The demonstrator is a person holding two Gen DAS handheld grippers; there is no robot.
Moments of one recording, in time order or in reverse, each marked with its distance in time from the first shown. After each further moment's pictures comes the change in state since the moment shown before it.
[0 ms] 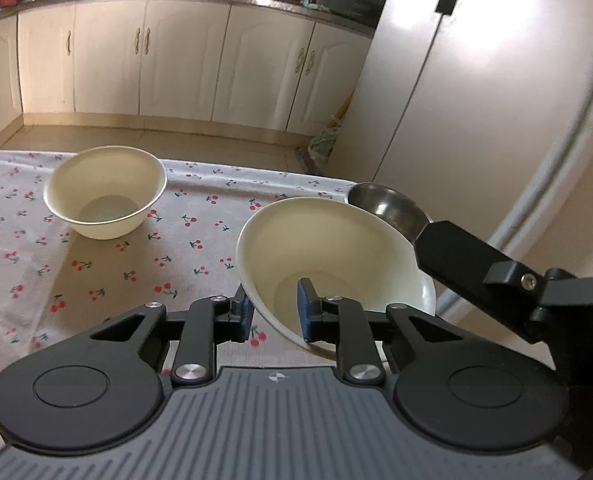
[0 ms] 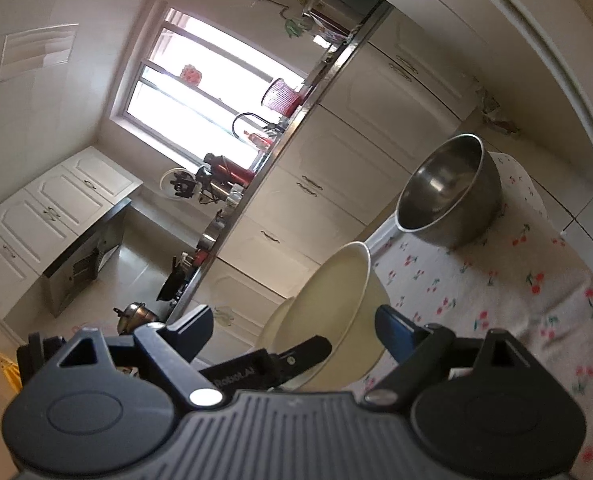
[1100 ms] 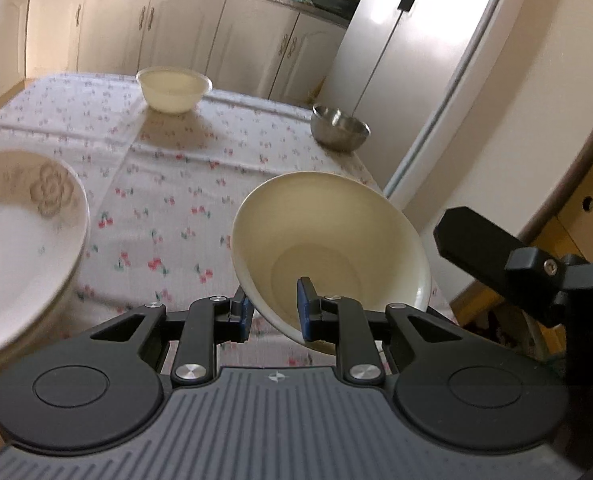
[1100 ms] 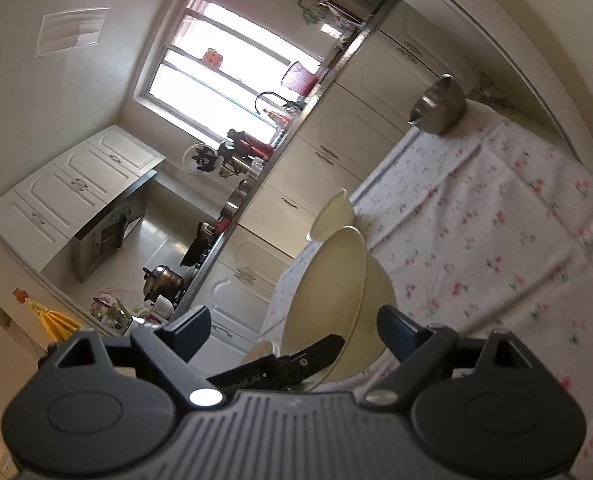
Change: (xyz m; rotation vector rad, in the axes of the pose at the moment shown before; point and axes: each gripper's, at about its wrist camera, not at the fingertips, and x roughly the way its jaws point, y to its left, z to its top) left arm -0.148 0.025 -0.134 -0.039 0.049 -0.097; right arm -0.129 0.053 -0.127 0.000 0.049 0.005
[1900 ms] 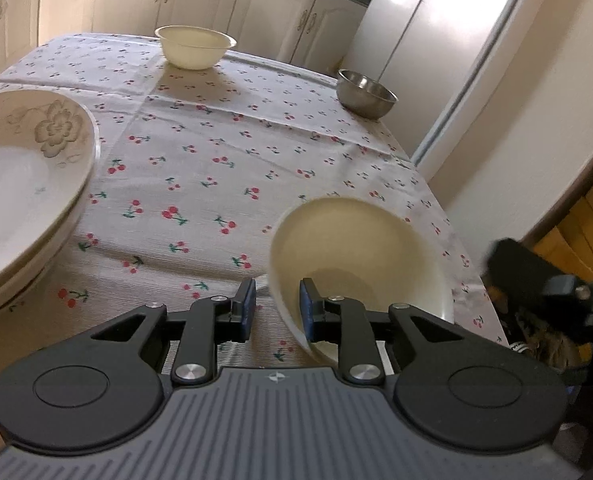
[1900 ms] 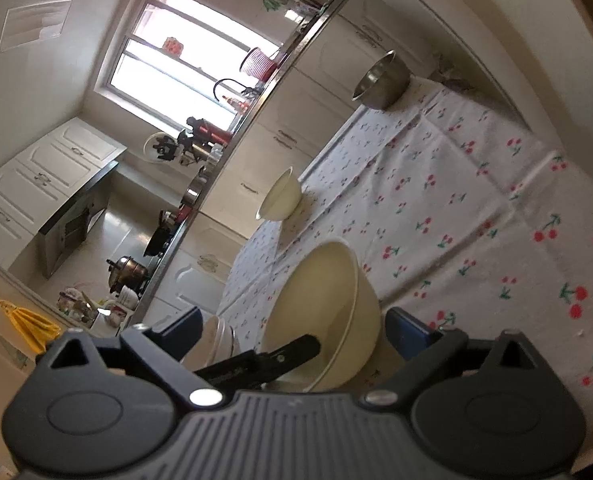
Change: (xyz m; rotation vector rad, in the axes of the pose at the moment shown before) left arm 0.028 0.021 -0.016 -0.045 0.059 0.038; right arm -0.015 -0.021 -0.014 0.028 0.018 -0.114
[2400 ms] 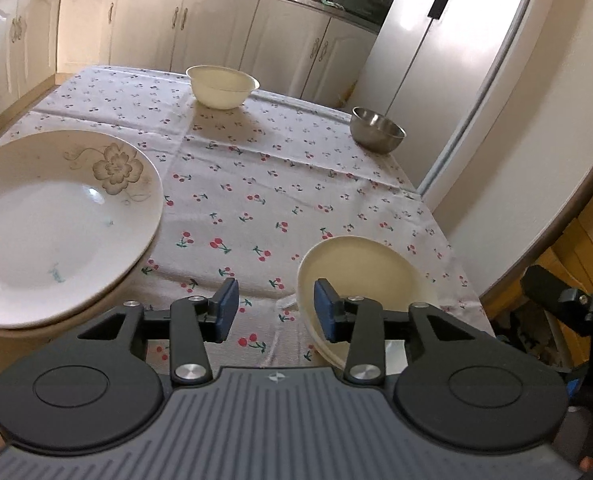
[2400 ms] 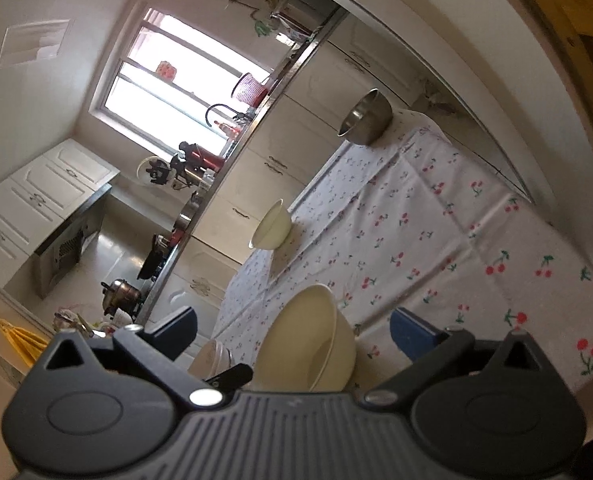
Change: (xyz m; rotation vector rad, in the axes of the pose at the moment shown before) left arm -0.046 0.007 0.002 0.007 -0.079 0.039; right arm -0.032 -0.004 0.006 0.022 -0.059 -0.011
